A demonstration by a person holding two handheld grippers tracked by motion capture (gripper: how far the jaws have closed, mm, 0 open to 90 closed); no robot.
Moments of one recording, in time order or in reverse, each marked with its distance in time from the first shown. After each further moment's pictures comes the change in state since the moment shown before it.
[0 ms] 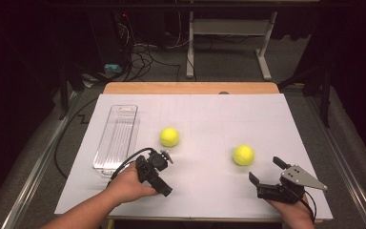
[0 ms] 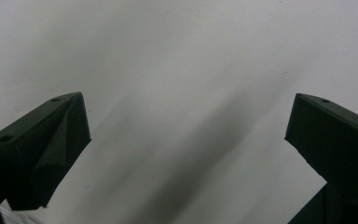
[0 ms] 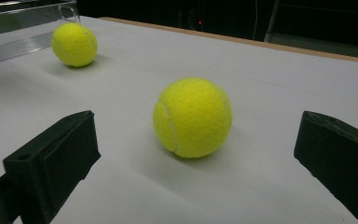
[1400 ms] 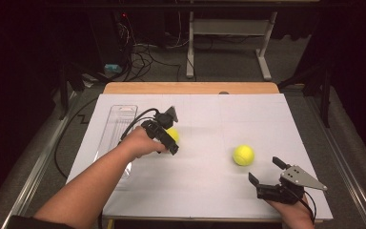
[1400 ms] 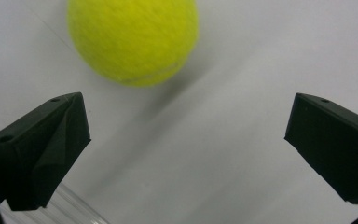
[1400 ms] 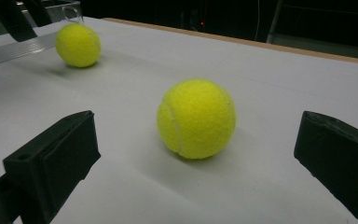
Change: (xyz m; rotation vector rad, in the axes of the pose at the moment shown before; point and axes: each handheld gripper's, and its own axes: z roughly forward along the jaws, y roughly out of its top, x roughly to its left) left arm 0.072 0.089 -0.034 0.031 -0.002 -0.154; right arm 0.001 0.001 0.000 -0.003 0.007 -0.003
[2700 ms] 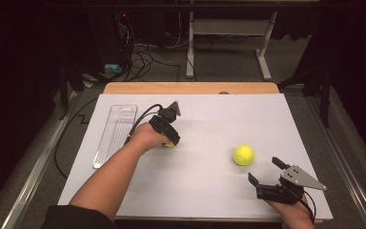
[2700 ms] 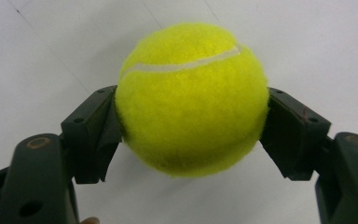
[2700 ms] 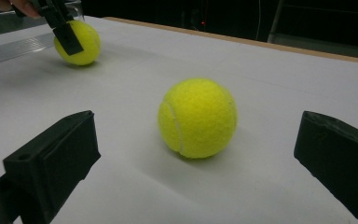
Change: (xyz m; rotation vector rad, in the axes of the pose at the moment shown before) left arm 0.014 0.026 0.023 -0.028 0.028 -0.039; right arm 0.000 0.000 0.000 0.003 0.003 -0.005
